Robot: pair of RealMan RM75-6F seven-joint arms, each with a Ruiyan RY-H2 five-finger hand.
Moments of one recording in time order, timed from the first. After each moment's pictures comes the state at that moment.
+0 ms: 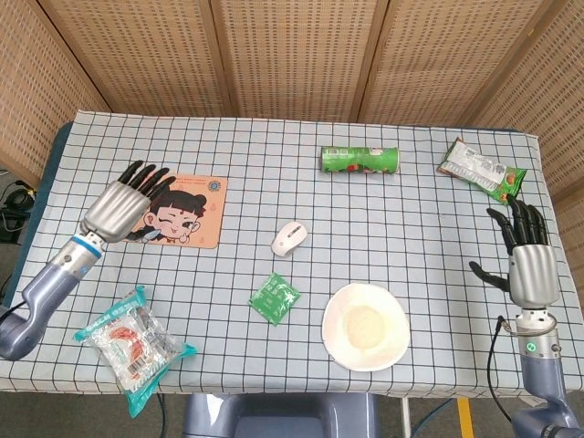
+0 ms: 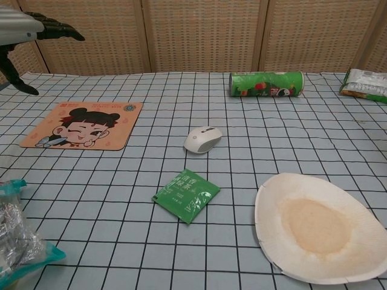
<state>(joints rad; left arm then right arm) -0.73 -1.20 -0.19 -1.30 1.51 0.85 0.14 0.31 -1.40 0.17 -1.18 -1.43 1.58 0.24</state>
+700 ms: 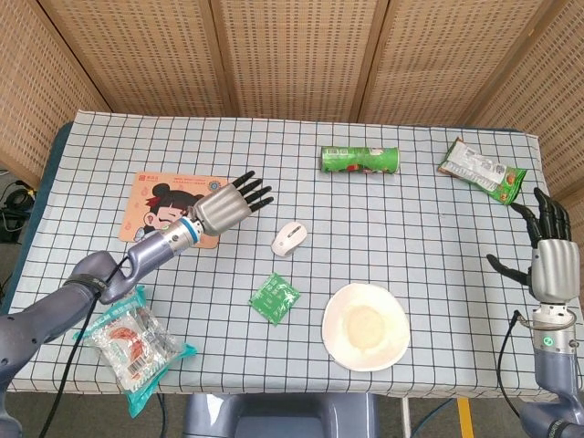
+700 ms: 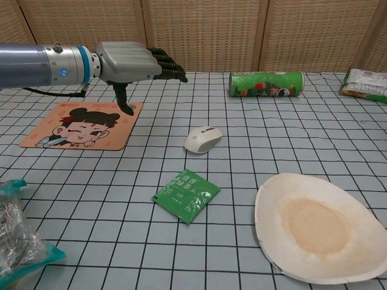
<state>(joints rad) -1.11 -1.60 -0.05 -0.79 1.78 0.78 -0.07 0.30 -1.40 0.23 -1.11 -1.39 1.54 0.35</state>
